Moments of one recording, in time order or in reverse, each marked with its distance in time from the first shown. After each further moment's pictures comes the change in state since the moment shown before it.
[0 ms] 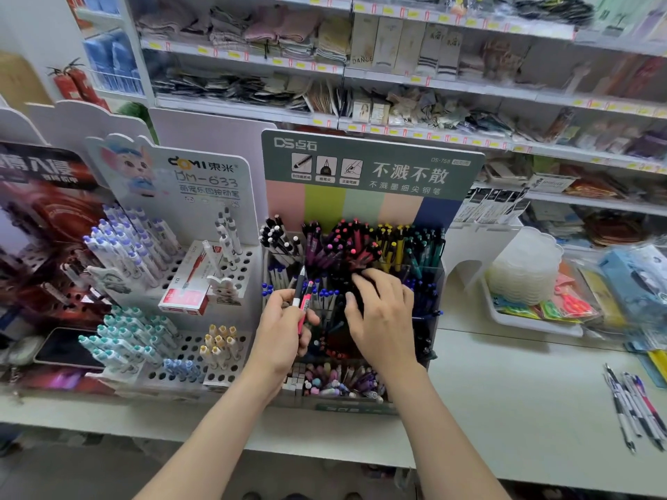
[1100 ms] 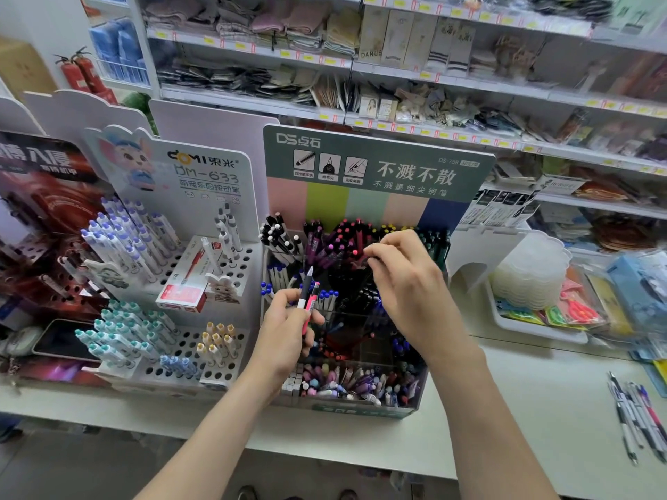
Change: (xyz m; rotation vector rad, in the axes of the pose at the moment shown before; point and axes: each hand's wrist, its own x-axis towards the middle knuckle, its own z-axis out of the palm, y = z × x) left_hand 0.002 -0.001 0.005 0.040 -0.010 -0.003; right_hand 0.061 0.005 -0.087 0.226 -0.006 -0.252
